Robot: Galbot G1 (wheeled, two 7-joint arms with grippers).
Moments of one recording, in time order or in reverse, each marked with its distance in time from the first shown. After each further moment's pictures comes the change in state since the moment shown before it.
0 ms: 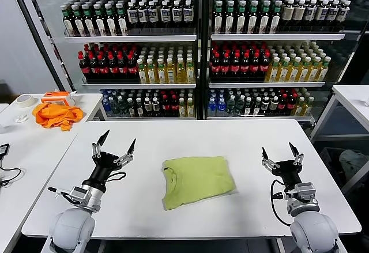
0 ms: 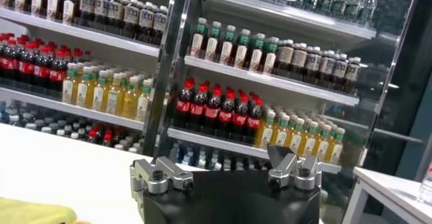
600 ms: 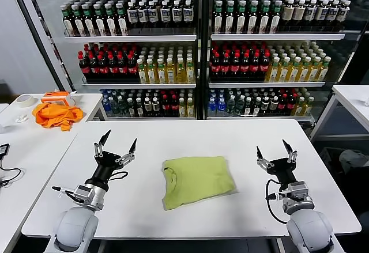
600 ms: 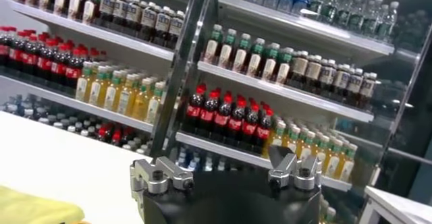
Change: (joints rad) left arm -0.024 -0.011 0.018 0.026 0.030 0.007 -0.020; right arm 0.026 -0.010 -0.048 -0.024 -0.063 0.030 -0.016
